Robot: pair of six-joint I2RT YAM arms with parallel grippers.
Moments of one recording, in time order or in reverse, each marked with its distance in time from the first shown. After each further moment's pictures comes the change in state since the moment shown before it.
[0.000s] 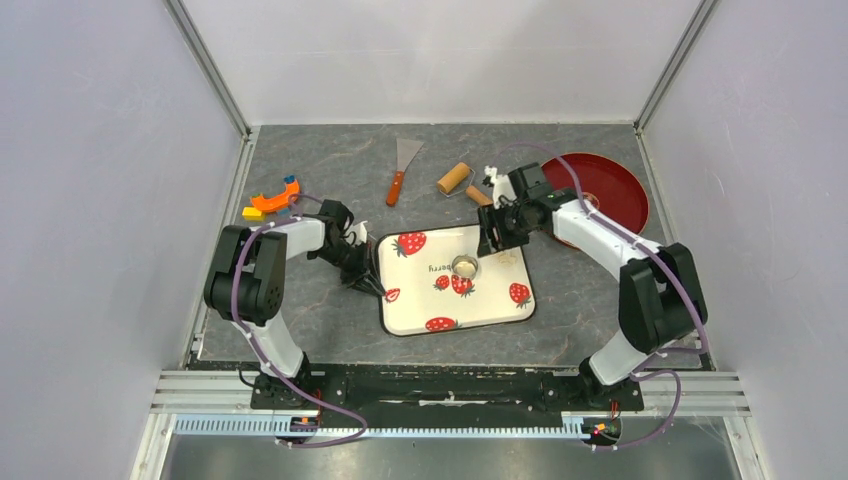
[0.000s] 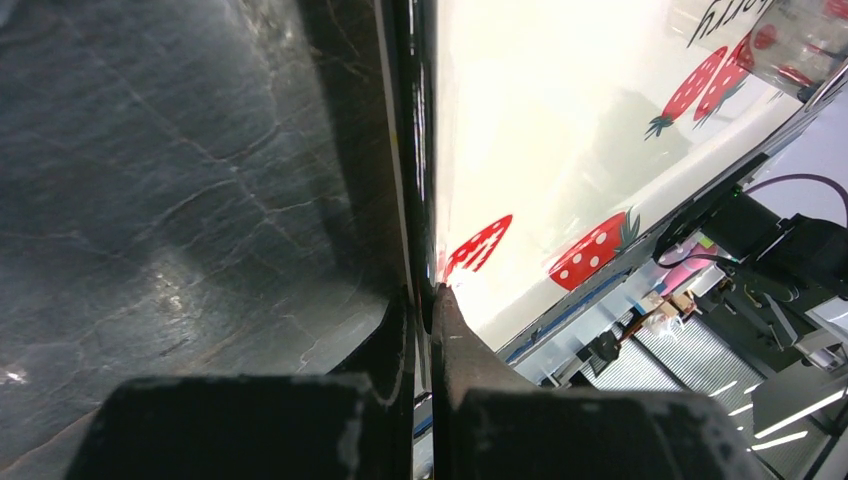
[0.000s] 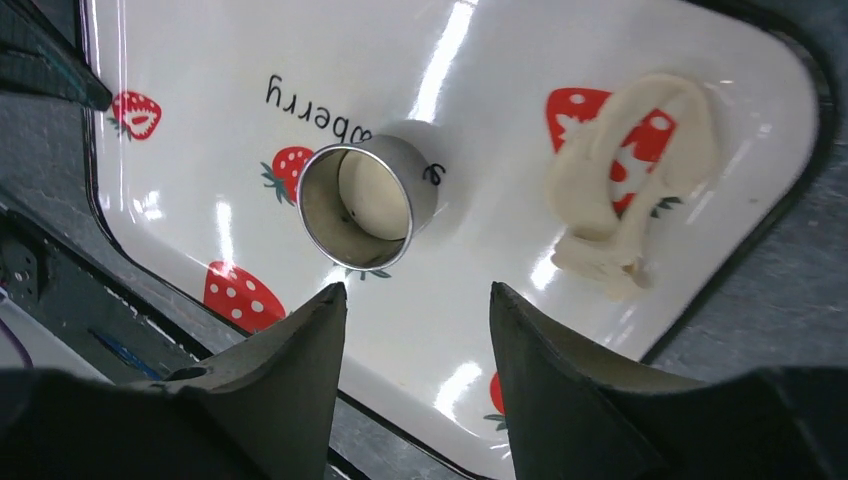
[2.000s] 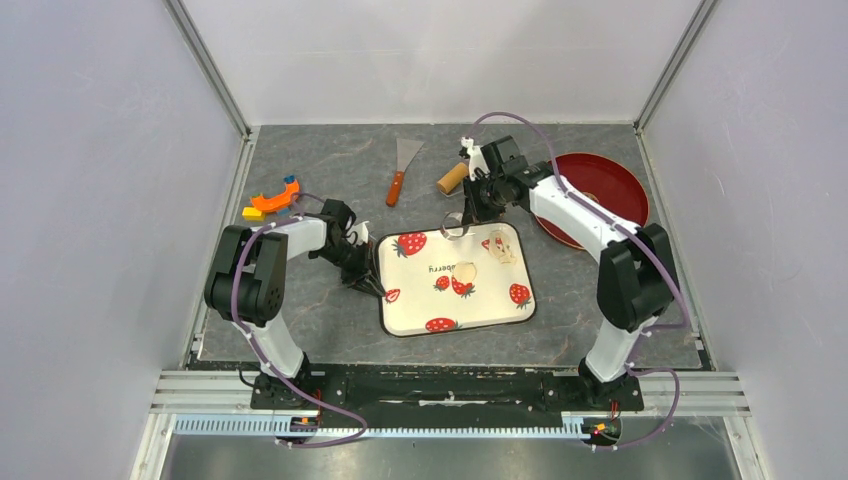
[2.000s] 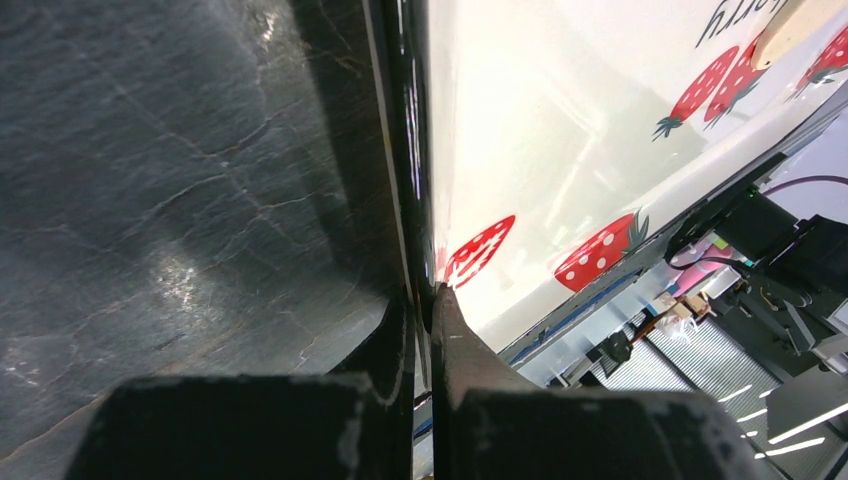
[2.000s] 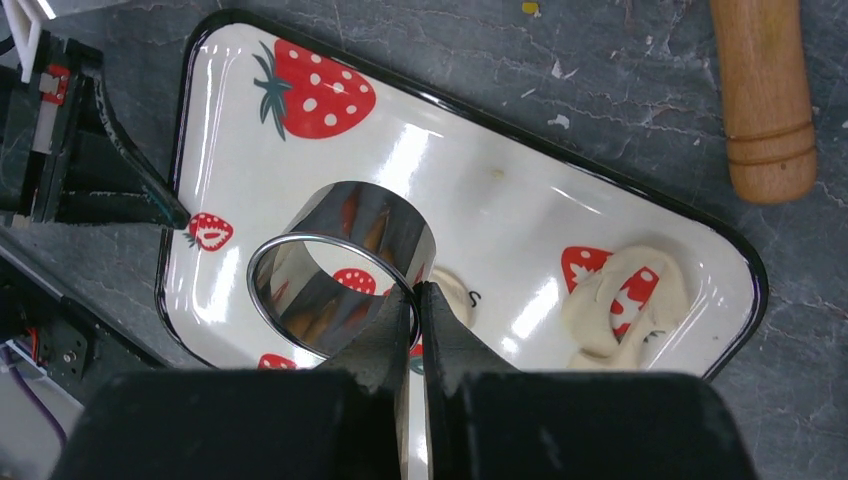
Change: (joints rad) left arm -0.019 -0.005 0.005 -0.017 -0.024 0.001; right arm 0.108 0.150 0.274 -0.016 0.083 0.070
